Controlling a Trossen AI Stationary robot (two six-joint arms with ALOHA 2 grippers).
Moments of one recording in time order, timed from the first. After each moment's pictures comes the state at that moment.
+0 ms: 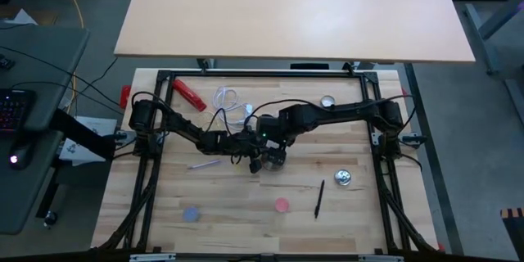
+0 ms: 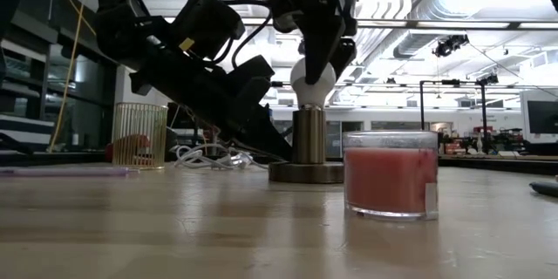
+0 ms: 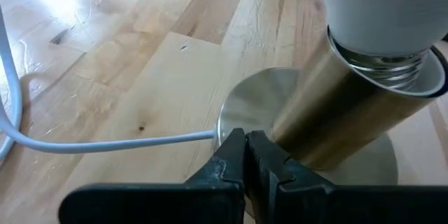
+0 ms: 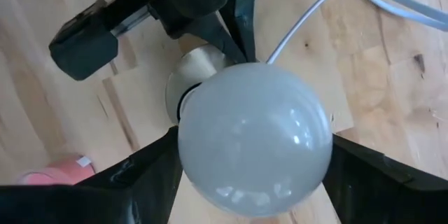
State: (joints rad) left arm -0.05 1.92 0.74 0.63 -0.20 -0.26; right arm 0.02 1.96 1.71 -1.10 0.00 0.36
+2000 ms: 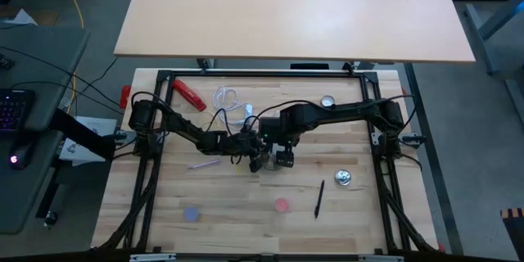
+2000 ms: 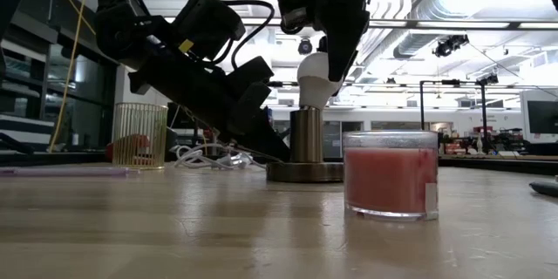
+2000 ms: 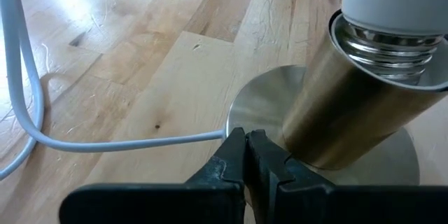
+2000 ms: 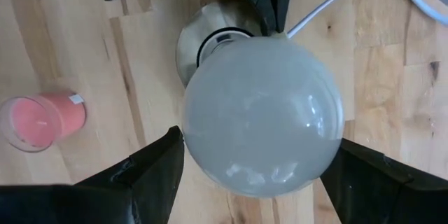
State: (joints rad) left arm -0.05 1.92 0.74 0.60 -0.25 -0.23; right arm 0.02 1.96 1.71 -1.18 -0.06 0.15
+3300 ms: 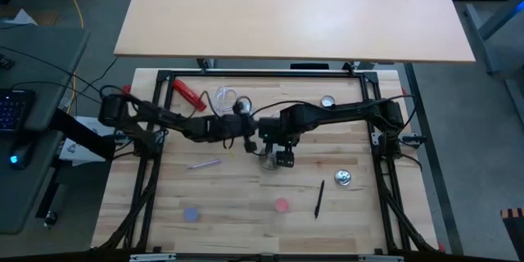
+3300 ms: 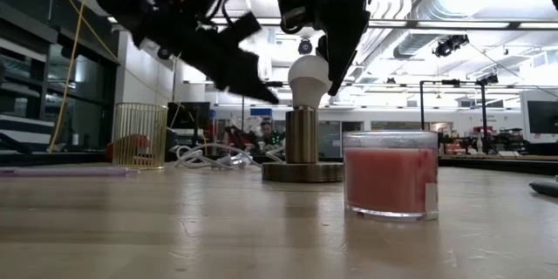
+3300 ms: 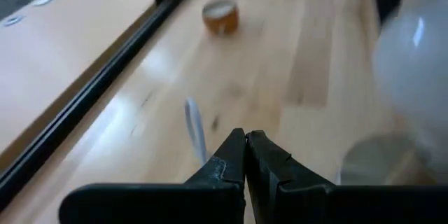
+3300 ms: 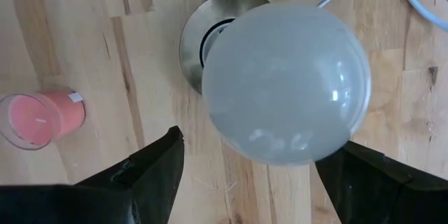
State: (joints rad) left arm 0.04 1.62 0.74 0.42 -0.38 0.07; right arm 0.02 1.96 1.72 -1.18 -0.06 0.13
